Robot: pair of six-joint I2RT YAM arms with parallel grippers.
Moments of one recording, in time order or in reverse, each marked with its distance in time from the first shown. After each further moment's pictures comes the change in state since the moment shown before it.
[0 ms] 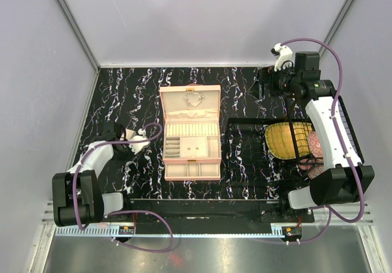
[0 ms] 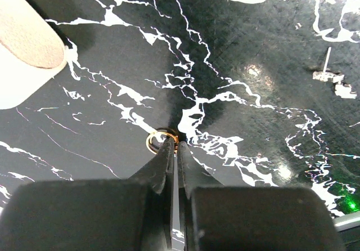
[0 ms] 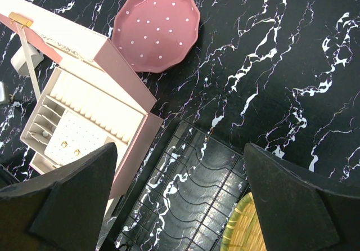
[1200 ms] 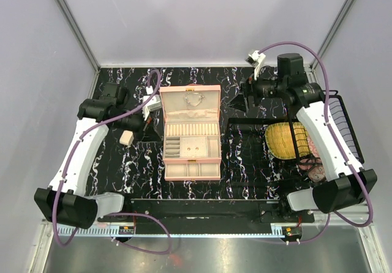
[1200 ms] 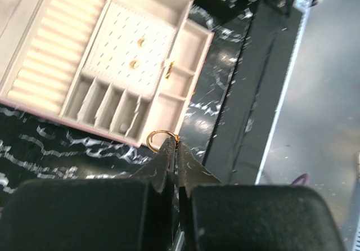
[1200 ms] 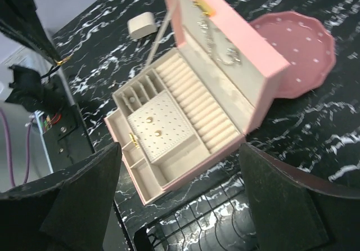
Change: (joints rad) left arm -0.259 -0.024 0.706 -0.599 0.757 -0.306; right arm 0.158 -0.043 -0.005 0.013 -0.288 -0.079
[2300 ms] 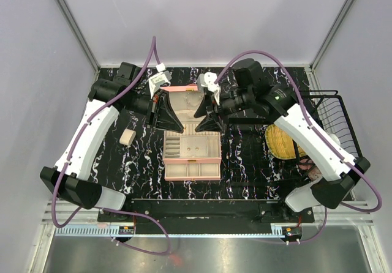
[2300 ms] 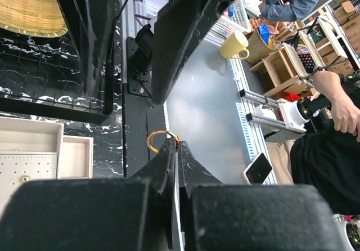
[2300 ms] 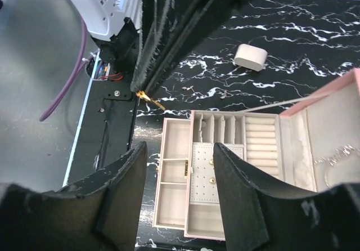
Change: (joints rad) left arm -0.182 0.190 0.338 -0.009 0.545 -0.238; right arm 0.447 0.059 0.180 -0.082 -0.079 -0.285
